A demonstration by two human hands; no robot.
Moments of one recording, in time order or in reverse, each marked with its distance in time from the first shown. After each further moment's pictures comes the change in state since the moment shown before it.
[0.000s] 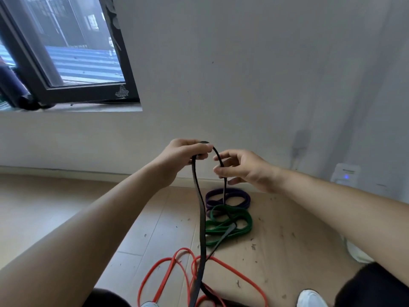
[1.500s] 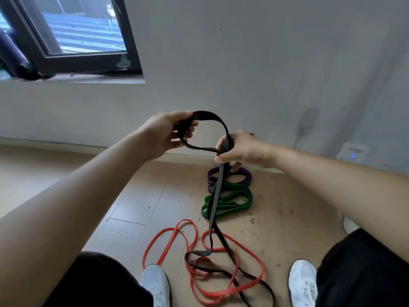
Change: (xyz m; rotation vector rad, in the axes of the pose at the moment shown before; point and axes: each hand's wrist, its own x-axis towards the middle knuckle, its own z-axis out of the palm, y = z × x) left_hand -0.017 -0.008 -0.030 -0.237 0.001 -0.210; right_hand 0.009 0.009 0.015 -0.347 -0.058 0.014
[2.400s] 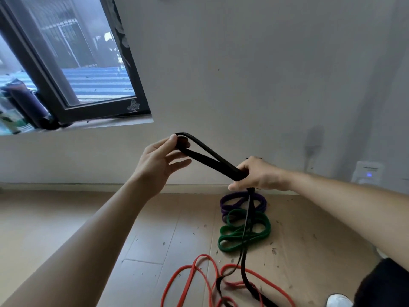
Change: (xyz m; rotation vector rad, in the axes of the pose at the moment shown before) left_hand -0.009 0.010 -0.023 -0.199 0.110 0.310; right_hand 0.009 0.009 -0.018 -0.042 -0.024 -0.044
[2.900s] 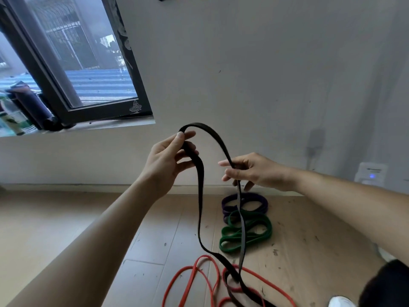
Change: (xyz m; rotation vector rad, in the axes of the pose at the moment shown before) left_hand -0.007 0.002 0.018 0.018 -0.034 0.055; right_hand -0.014 -0.023 -0.001 0.149 0.007 -0.065
